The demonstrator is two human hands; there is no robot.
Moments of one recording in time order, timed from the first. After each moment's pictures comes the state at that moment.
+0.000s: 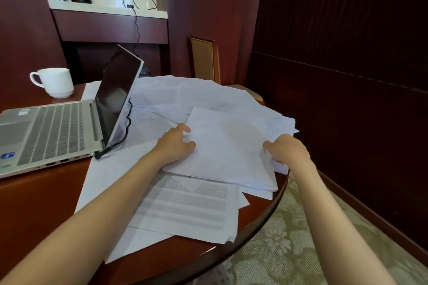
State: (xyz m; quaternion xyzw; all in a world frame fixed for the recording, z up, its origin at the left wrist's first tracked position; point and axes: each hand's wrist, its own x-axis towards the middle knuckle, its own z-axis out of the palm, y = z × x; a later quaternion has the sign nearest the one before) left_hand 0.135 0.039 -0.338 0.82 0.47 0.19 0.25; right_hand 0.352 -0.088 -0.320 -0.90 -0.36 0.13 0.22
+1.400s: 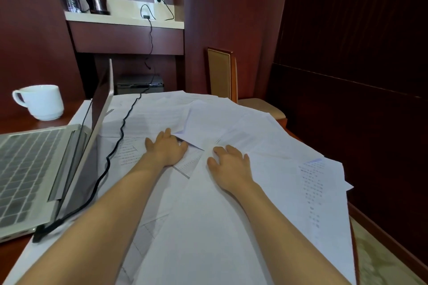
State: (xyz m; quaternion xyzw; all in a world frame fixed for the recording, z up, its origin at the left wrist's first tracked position) left_hand 0.190 0.219 -0.349 0.80 0.59 0.05 0.07; right_hand 0.319 0.100 -0.351 -0.77 -0.61 0.07 0.18
